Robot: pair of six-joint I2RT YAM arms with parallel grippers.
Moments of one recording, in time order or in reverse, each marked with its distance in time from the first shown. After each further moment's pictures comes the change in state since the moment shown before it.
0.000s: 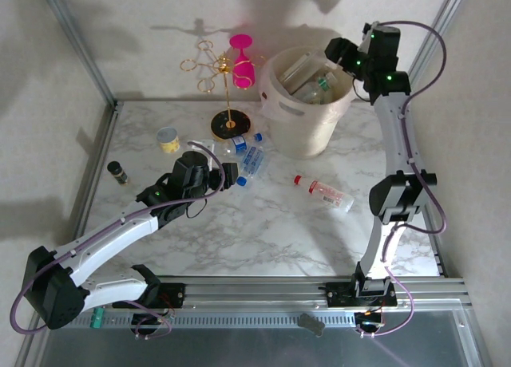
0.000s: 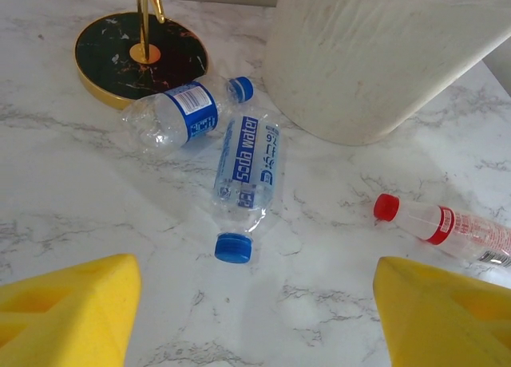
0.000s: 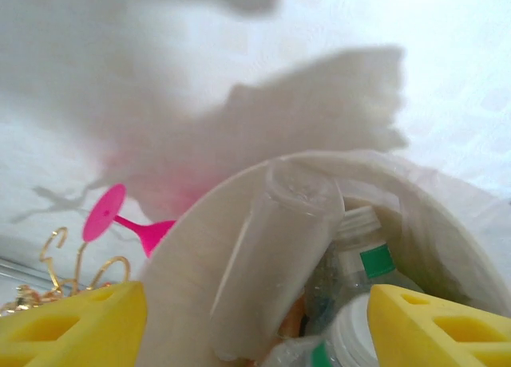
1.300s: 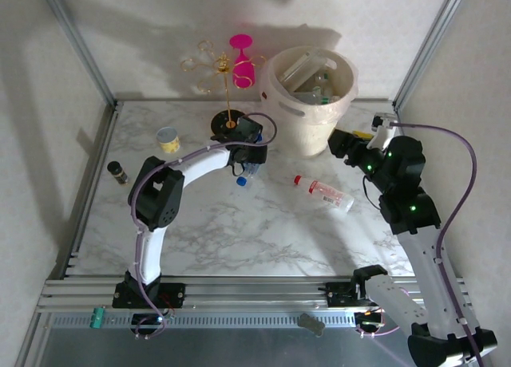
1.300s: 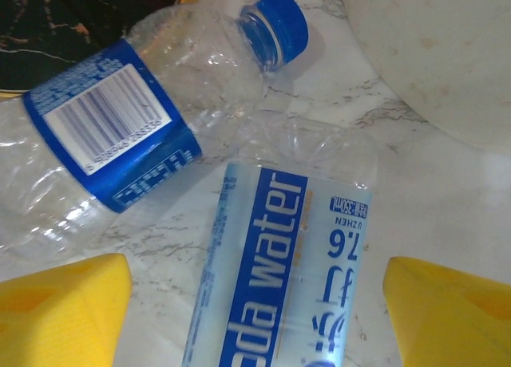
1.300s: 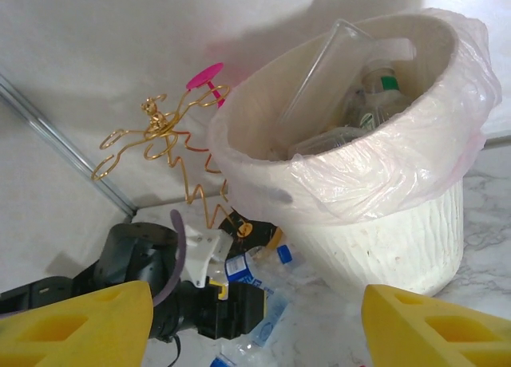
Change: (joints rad) left arm 0.074 0.961 0.740 -0.219 0.036 0.056; right arm 0.165 -1.112 -1.175 0.209 0.097 -0.099
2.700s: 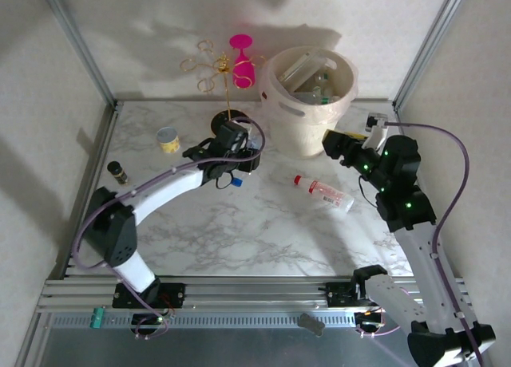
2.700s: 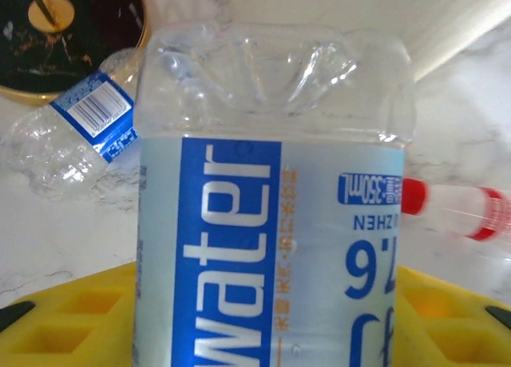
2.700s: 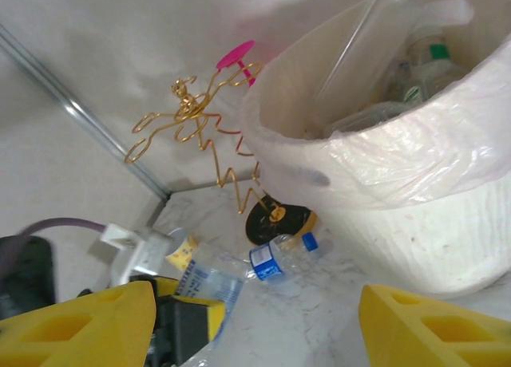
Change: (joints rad) left arm -0.076 -0.495 -0.324 0.050 0.075 0.044; right arm 0.000 0.039 -0.031 0.054 -0.117 0.061
